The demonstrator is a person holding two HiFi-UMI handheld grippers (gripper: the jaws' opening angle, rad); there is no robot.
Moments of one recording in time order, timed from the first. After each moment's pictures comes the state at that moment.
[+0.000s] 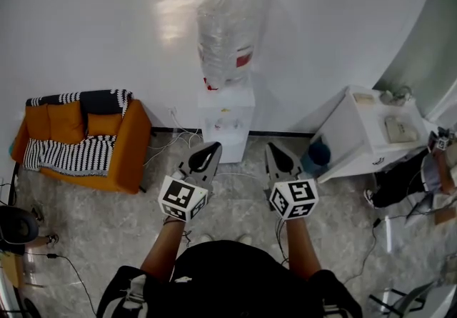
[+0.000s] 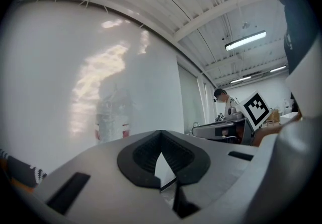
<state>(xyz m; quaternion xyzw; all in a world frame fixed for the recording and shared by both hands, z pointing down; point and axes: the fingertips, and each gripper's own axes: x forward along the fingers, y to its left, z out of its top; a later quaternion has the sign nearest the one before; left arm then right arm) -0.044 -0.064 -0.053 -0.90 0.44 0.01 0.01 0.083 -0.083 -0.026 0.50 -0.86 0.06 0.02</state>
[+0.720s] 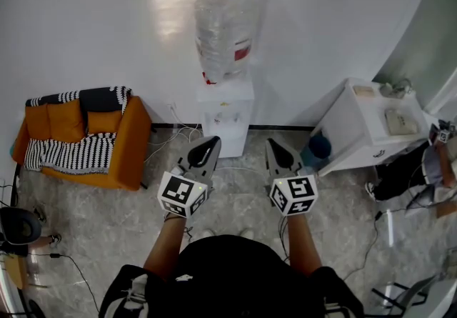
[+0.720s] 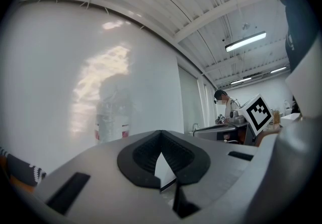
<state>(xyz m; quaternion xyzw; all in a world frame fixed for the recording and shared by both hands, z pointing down) -0.045 -0.060 -0.056 -0.90 0.45 0.02 0.01 0.085 -0.075 -0.021 0.50 -0.86 0.04 0.03</state>
